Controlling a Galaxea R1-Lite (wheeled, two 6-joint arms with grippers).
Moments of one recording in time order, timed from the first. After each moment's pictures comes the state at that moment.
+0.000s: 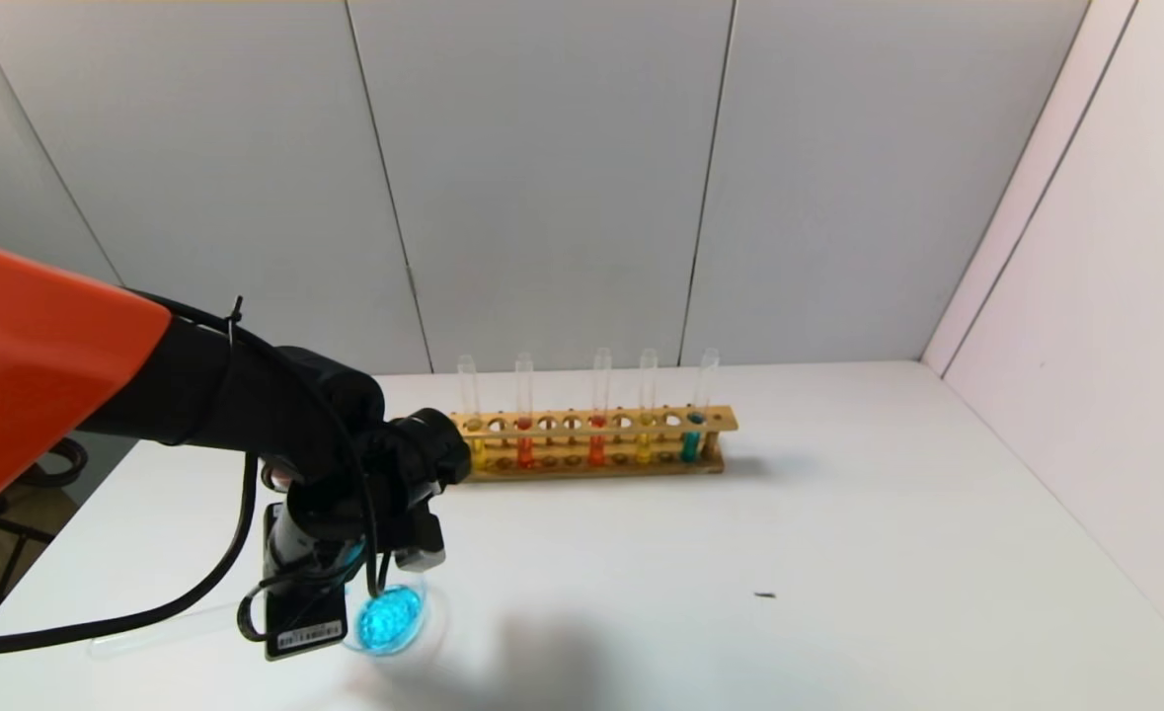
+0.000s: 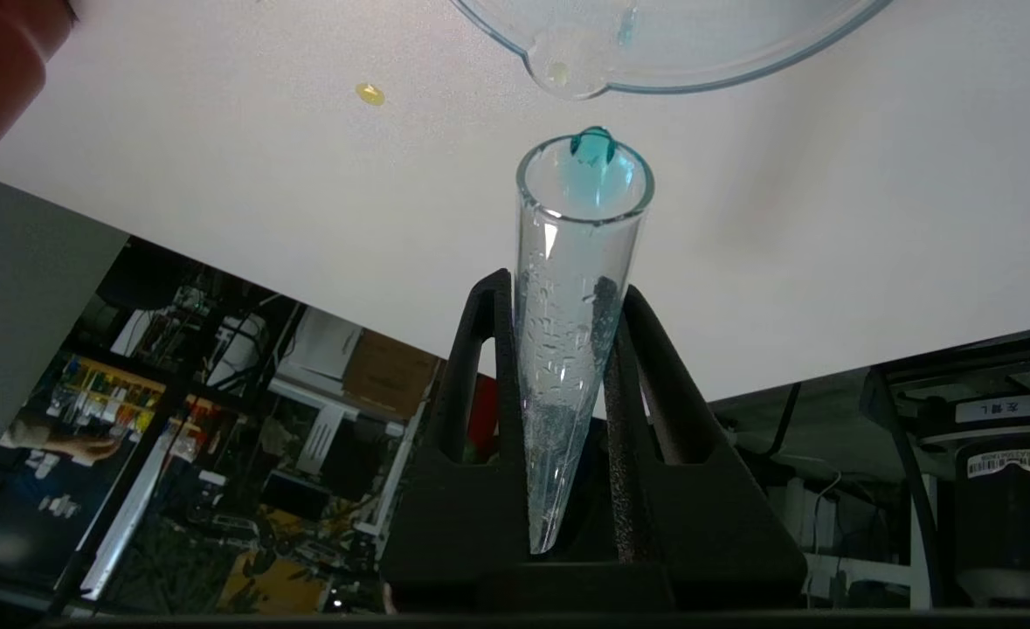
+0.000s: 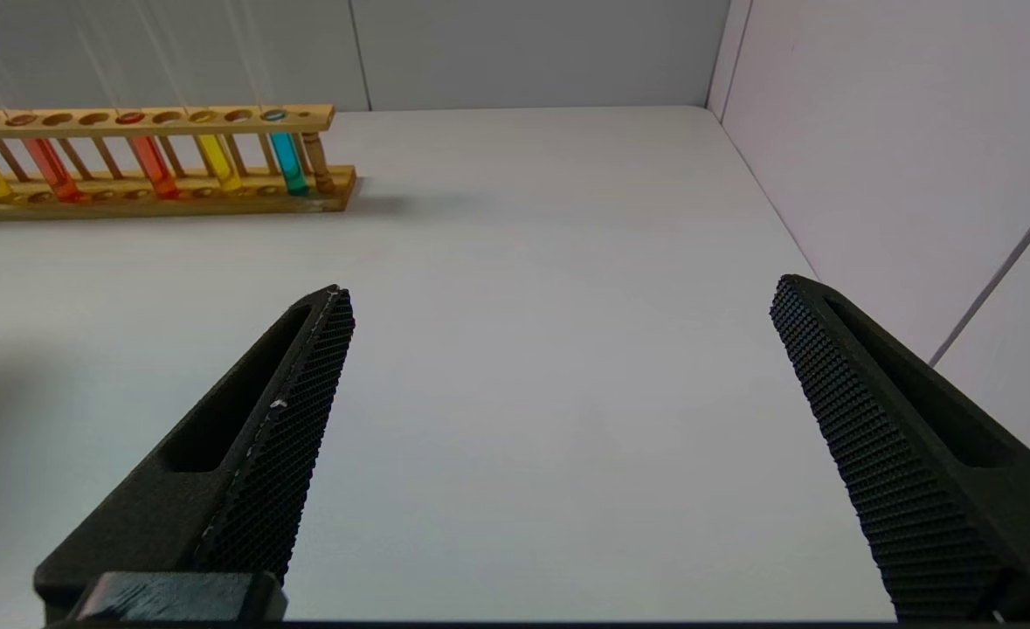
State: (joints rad) left arm -0.52 1.99 -1.21 0.86 0.53 0.53; right arm 0.00 0.00 0.00 -0.01 0.01 0.02
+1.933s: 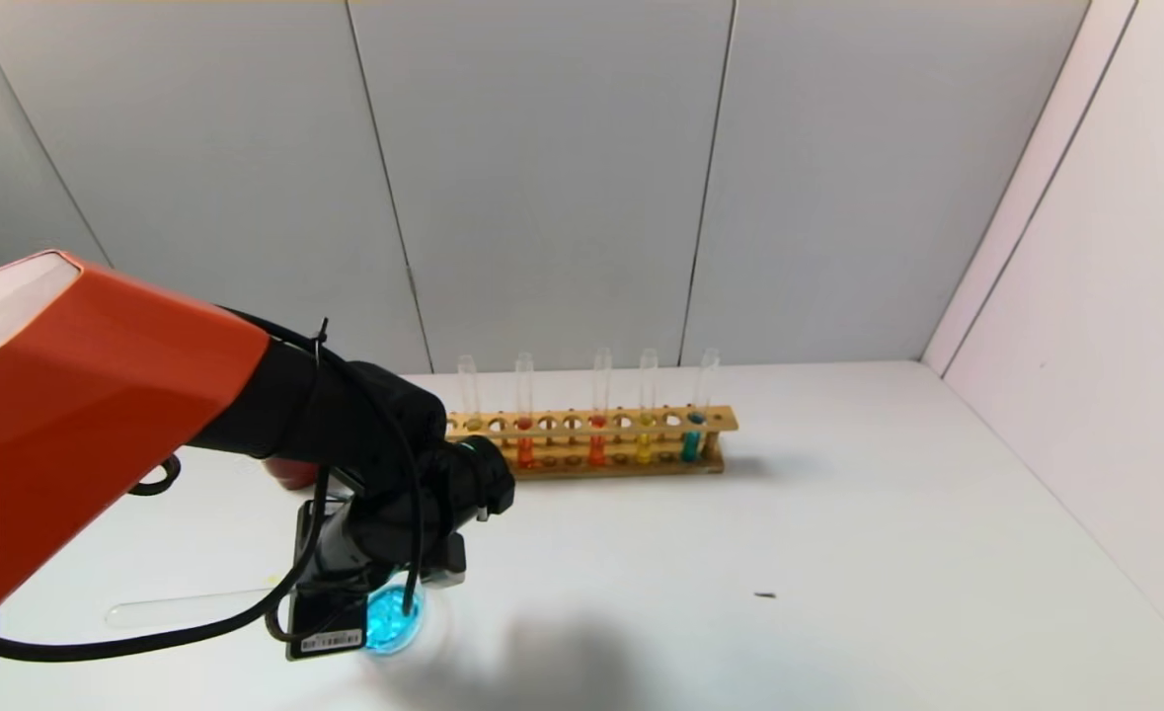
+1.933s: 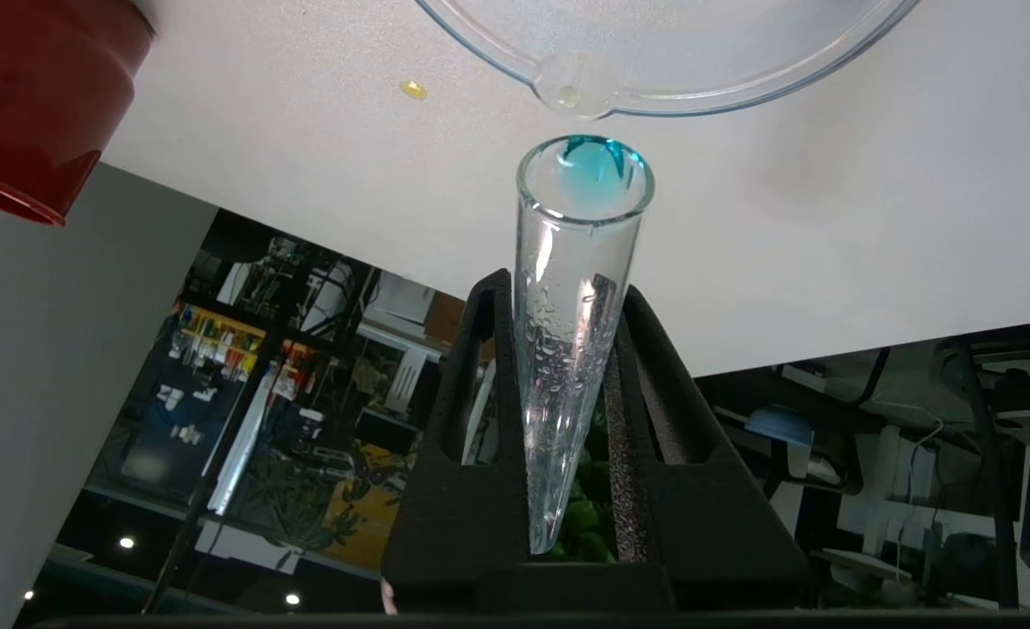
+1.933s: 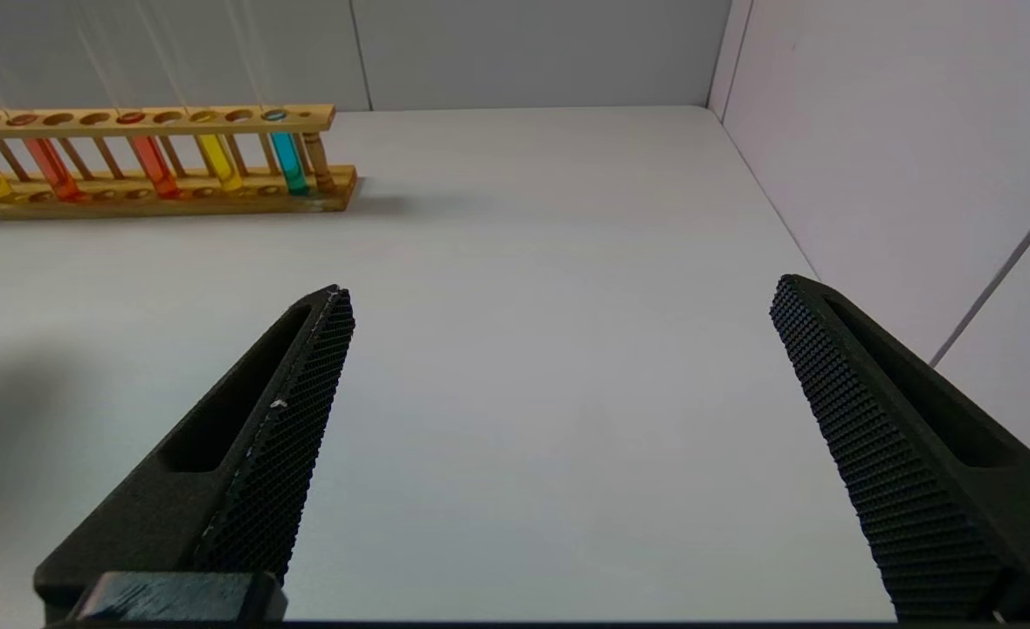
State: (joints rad) left arm -0.61 2.08 -1.28 0.95 0.64 0.50; right arm 0.00 0.00 0.00 -0.01 0.01 0.02
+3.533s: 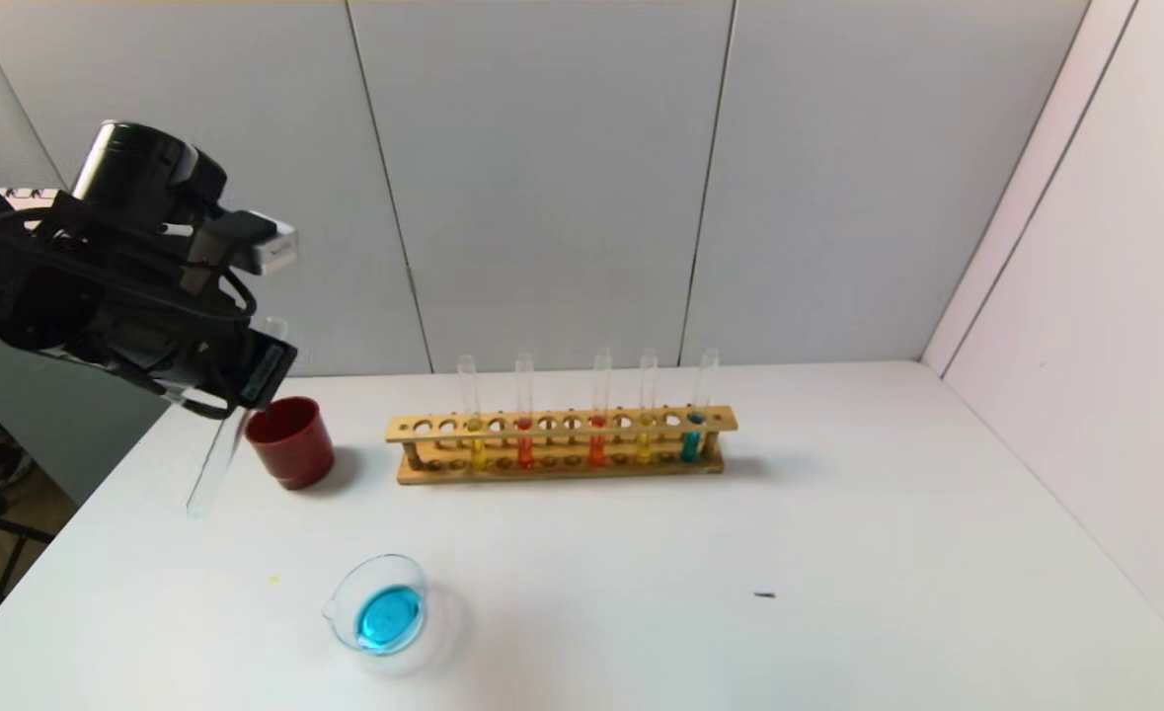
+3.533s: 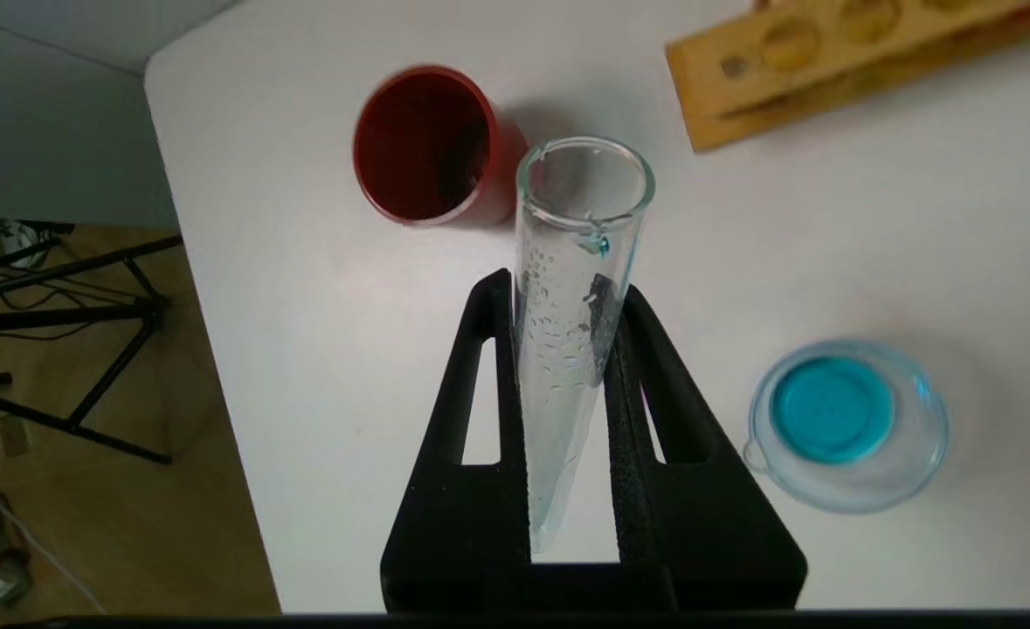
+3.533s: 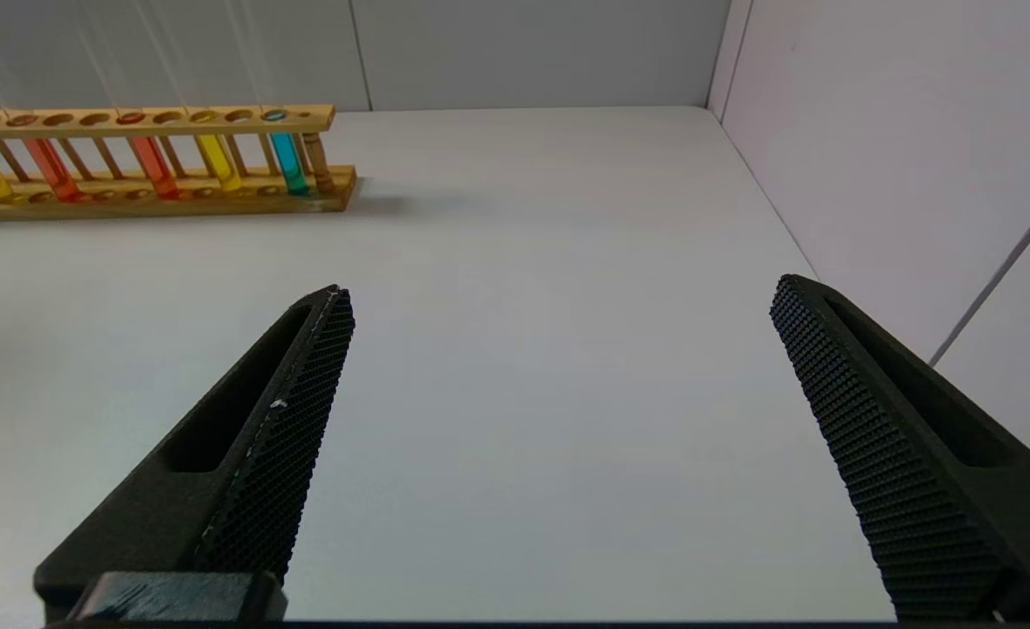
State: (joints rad) left arm -0.18 1.65 -1.35 0.43 0.21 0.22; right arm 0.00 0.00 0.00 -0.01 0.01 0.02
